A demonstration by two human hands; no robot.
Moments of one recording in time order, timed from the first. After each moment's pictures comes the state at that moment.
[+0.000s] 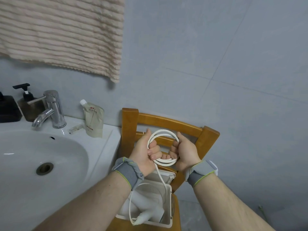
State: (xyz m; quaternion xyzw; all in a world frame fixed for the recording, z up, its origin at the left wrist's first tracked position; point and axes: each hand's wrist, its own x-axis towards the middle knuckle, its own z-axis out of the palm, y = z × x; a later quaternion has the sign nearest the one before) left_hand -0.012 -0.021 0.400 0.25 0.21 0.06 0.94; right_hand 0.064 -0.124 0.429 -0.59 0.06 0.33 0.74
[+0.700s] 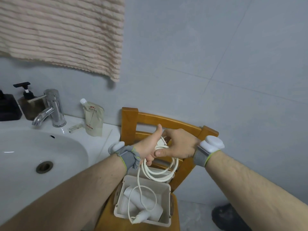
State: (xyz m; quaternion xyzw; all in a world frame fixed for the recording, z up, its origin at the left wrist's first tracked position) left_hand -0.010 -0.006 0.425 0.68 0.19 -0.13 0.70; right_hand 0.078 -0.126 0.483 -0.86 -0.48 0.17 0.07
